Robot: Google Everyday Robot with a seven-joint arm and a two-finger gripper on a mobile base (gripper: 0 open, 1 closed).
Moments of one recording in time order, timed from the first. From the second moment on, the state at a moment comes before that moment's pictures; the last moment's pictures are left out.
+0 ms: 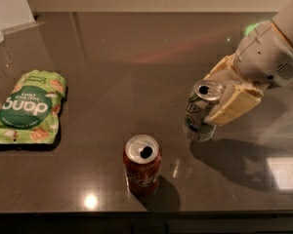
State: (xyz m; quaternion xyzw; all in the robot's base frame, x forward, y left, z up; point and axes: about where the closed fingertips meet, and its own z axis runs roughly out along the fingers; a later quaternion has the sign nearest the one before) arm 0.421 -0.130 0.946 -0.67 0.68 0.17 0.23
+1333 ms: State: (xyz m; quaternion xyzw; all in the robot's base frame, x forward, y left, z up) arm 0.388 -0.116 0.918 -0.70 0.66 0.17 0.20
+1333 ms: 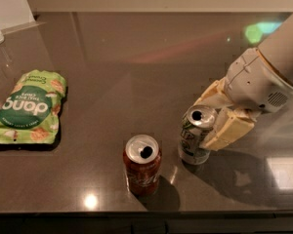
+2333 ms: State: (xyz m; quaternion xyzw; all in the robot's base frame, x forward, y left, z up) arm 0.371 -0.097 0.900 -0.71 0.64 0.20 0.19
